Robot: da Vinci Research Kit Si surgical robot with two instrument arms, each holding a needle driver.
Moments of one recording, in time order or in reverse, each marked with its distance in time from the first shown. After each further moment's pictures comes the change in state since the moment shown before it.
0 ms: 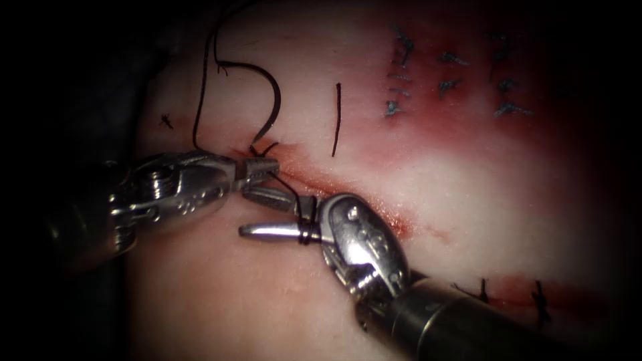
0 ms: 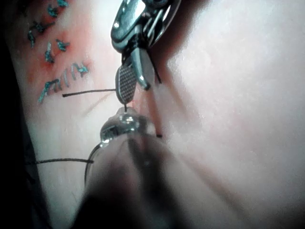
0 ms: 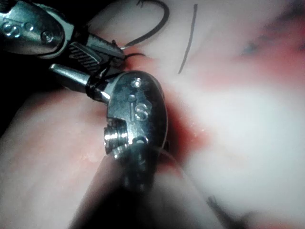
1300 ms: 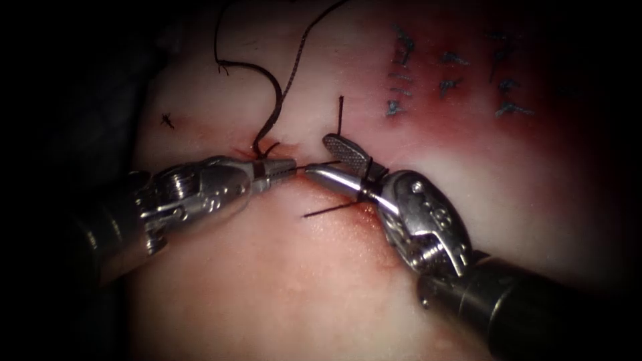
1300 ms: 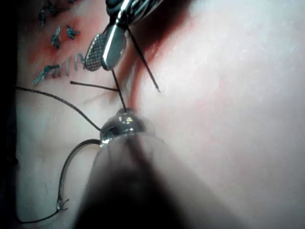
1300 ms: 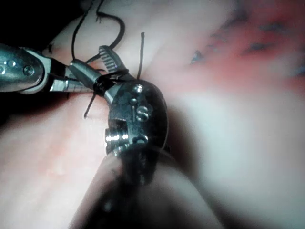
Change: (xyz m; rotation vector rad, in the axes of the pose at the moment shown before) right arm 0.005 0.002 -0.005 -0.627 -0.016 0.044; left arm -0.002 0.002 0.003 0.117 -0.109 -0.247
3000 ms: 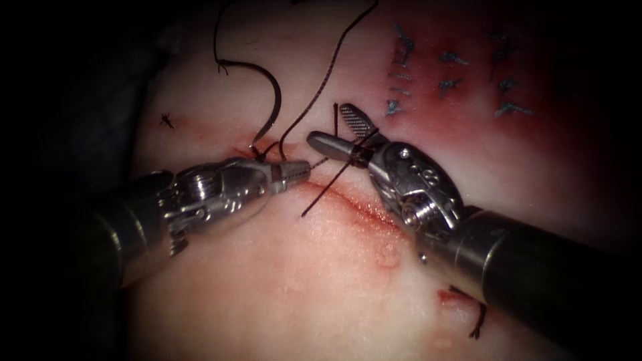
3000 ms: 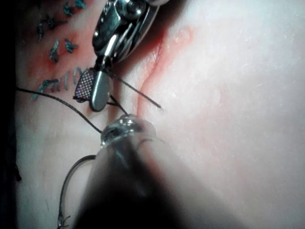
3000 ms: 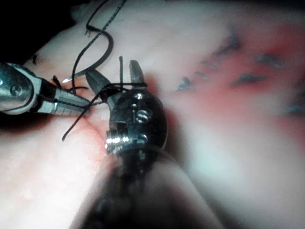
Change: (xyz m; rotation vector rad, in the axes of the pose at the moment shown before) right arm -0.003 0.004 0.004 -0.242 -0.190 -0.004; left arm 0.003 0.001 0.001 -0.037 0.005 0.018
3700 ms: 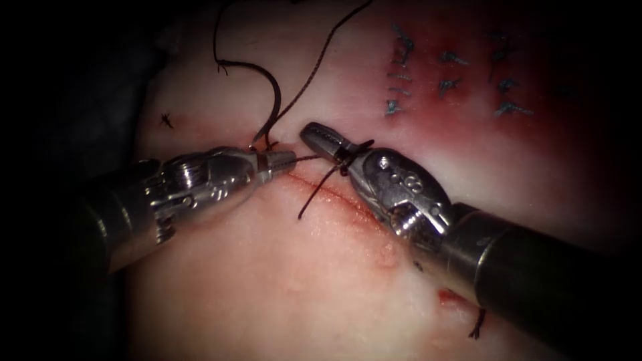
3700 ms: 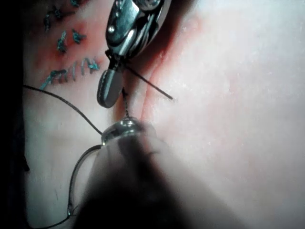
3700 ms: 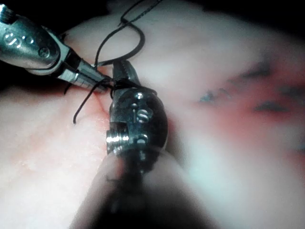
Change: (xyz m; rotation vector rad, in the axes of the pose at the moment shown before) right arm 0.000 -0.005 -0.001 0.033 0.012 -0.218; left arm 0.000 -0.003 -0.001 -0.006 -0.021 -0.020
